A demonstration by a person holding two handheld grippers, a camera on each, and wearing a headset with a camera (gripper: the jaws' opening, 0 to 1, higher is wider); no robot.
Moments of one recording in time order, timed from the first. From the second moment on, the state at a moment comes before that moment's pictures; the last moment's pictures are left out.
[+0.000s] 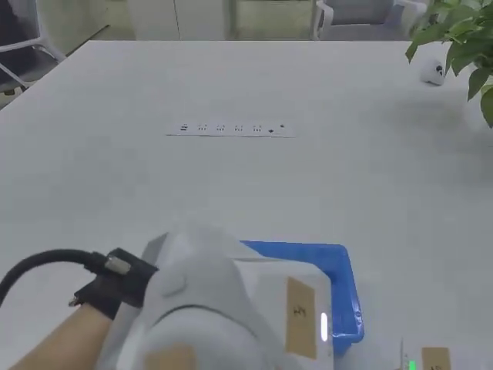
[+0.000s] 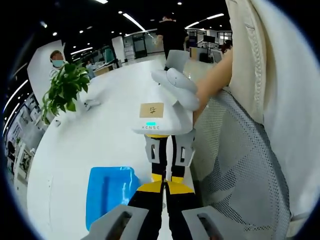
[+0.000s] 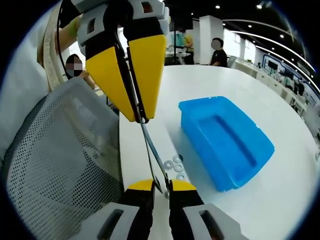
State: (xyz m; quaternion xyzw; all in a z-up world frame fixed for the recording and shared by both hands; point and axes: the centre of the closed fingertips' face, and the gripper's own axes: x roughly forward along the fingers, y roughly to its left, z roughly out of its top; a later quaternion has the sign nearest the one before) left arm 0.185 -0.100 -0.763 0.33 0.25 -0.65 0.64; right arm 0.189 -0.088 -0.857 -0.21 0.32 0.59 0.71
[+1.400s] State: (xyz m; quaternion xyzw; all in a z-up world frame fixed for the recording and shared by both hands) left arm 0.214 -0.065 -0.766 0.12 0.29 -0.53 0.79; right arm 0.201 -0.089 -0.829 -0.16 0.32 0.57 0.74
